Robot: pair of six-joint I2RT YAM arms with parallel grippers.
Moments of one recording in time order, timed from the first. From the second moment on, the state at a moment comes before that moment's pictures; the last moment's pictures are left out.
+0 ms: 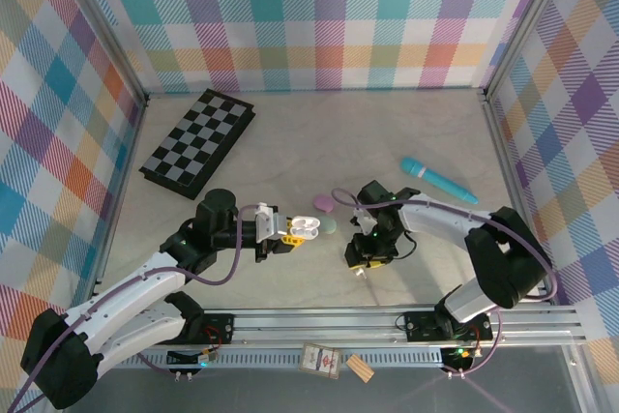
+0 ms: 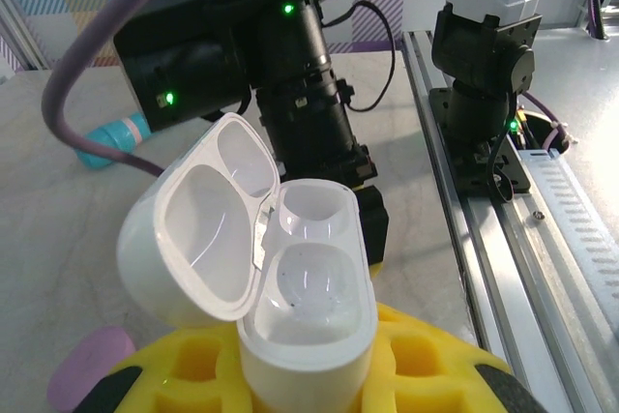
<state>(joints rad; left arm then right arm) -0.65 0.88 0.51 -0.01 0.76 0.39 0.65 1.52 0.80 -0.81 -0.49 0.37</state>
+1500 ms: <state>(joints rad) -0.65 0.91 0.51 0.00 0.77 0.41 0.69 1.42 0.63 -0.63 -0.49 0.41</state>
